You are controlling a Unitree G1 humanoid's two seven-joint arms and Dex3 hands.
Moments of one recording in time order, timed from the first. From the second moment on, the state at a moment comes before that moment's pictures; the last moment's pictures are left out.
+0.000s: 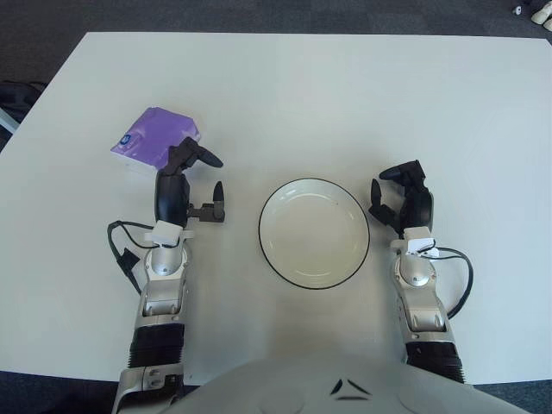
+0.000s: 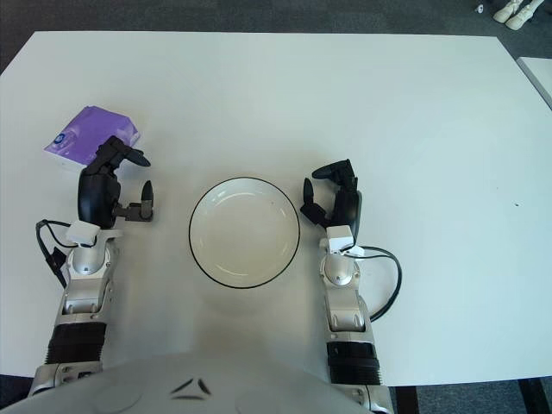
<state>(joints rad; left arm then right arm) 0.02 0.06 0.13 -0.04 0.21 -0.56 0.12 0.09 0.05 0.00 -0.07 -0.26 -0.24 -0.30</state>
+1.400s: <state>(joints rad) -0.14 0.21 0.15 0.00 0.71 -0.18 0.41 0.07 0.04 -0.01 -0.05 -0.26 -0.26 -0.29</state>
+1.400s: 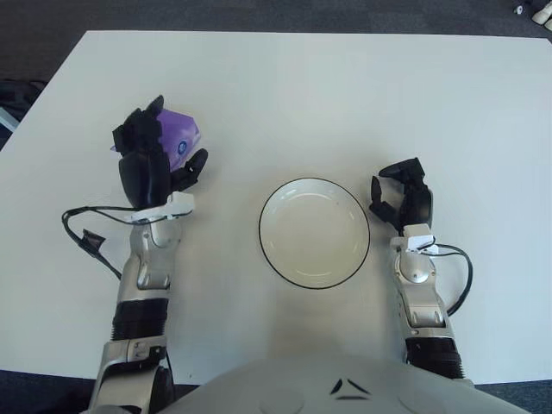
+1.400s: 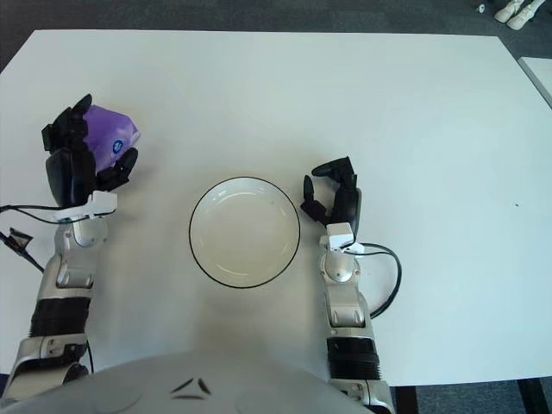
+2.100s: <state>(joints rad) -0.31 0.35 0.03 0.15 0.76 -0.06 0.38 0.07 0.04 -0.01 -0.04 -0.26 -0.26 -0.29</state>
